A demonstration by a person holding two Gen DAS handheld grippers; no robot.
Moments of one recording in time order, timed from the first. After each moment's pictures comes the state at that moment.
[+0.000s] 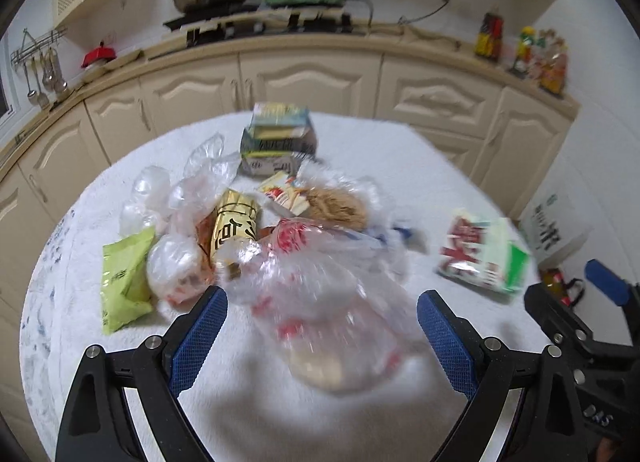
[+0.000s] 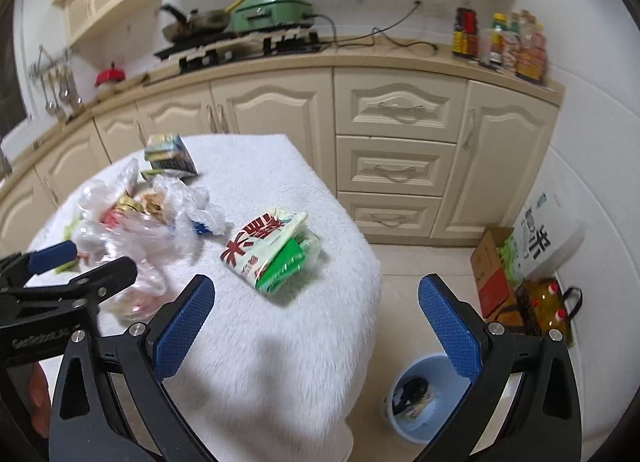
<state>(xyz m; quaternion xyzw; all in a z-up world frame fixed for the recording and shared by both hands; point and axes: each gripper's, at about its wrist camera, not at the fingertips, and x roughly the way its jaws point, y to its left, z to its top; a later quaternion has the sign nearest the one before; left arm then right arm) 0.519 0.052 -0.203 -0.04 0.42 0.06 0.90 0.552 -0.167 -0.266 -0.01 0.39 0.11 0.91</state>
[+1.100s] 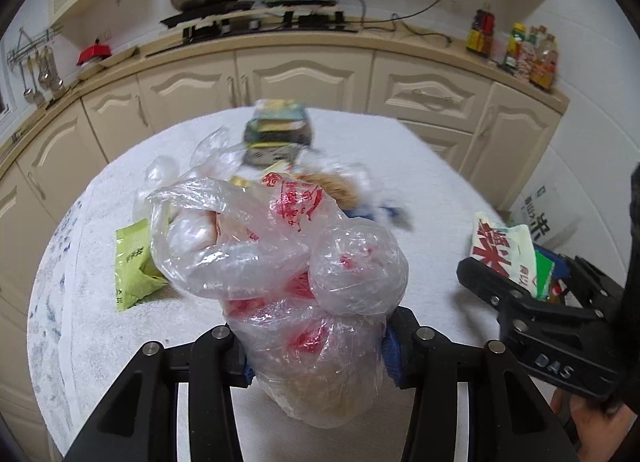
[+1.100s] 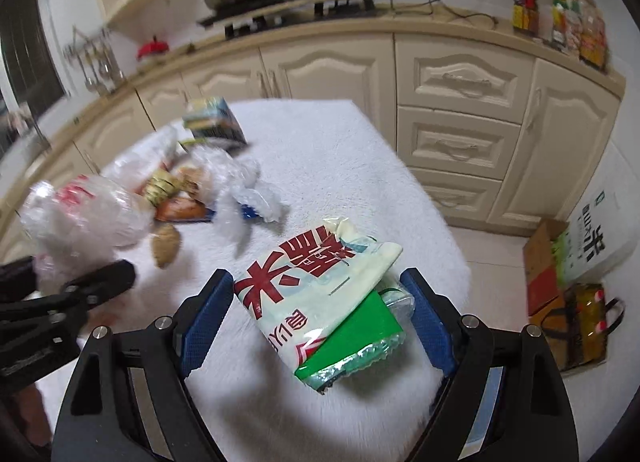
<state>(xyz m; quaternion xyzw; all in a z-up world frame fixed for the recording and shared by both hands) 0.496 0.047 -0.157 -0.04 0.42 0.04 0.91 0.552 -0.157 -0.273 0.02 0.42 0.21 0.88</state>
